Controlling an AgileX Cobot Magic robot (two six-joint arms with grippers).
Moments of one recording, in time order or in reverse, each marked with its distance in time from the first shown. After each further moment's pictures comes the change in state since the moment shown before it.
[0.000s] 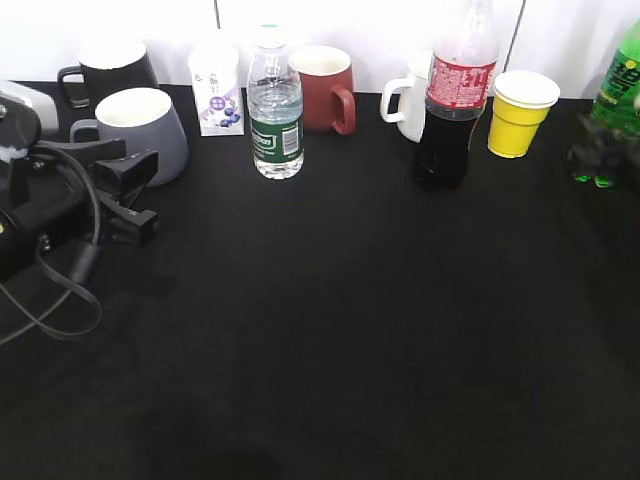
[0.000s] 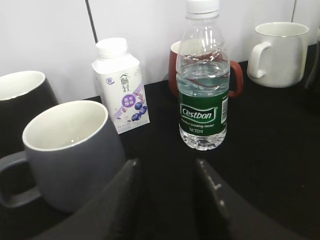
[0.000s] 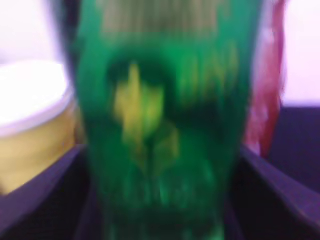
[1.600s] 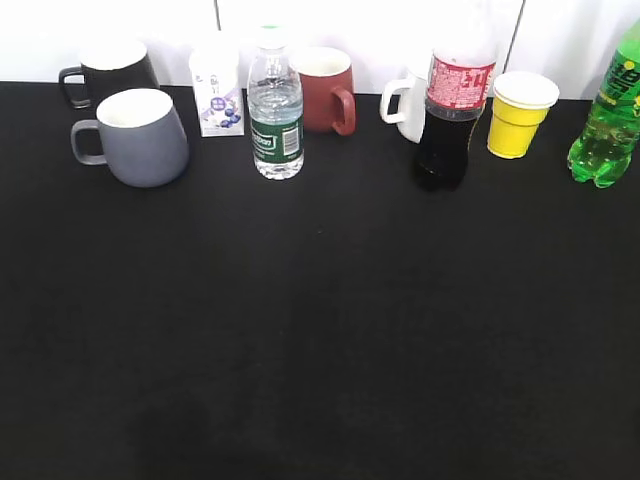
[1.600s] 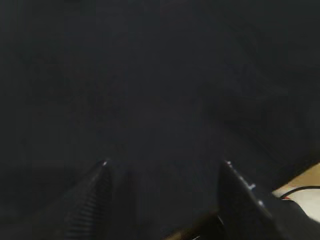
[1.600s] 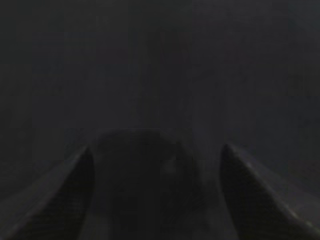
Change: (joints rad) left arm -0.001 -1.241 -0.115 0.176 1.863 -0.217; right arm 0.053 -1.923 0.216 0.027 2.223 0.002
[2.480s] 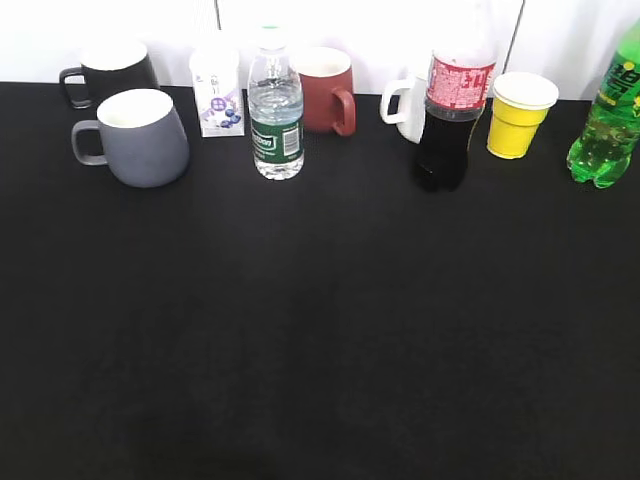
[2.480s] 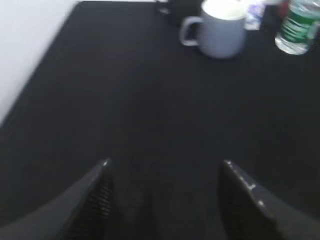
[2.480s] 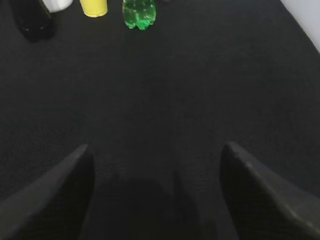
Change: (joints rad) left arm 0.518 -0.238 0.002 0.000 -0.008 0.000; right arm -0.047 -0.147 0.000 0.000 -0.017 0.000
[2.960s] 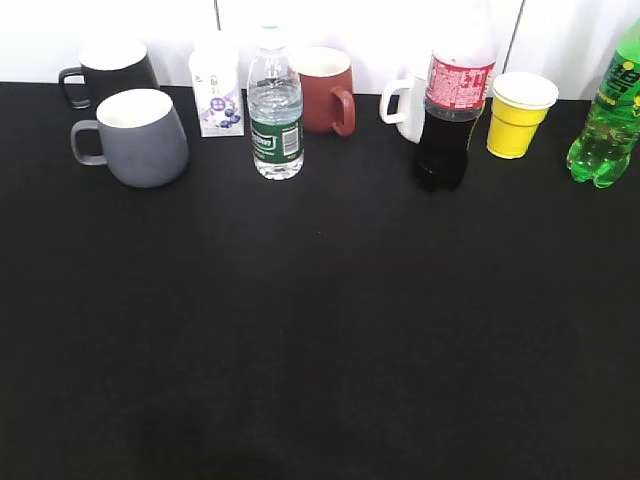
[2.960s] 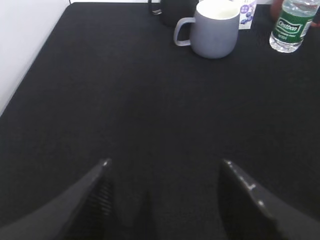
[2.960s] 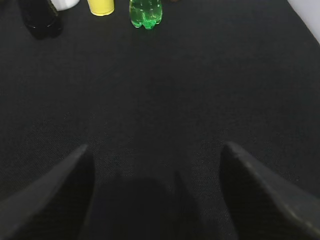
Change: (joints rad) left arm -0.039 0.000 0.000 0.000 -0.001 0.000; right arm 0.027 0.000 0.000 0.000 0.000 0.000
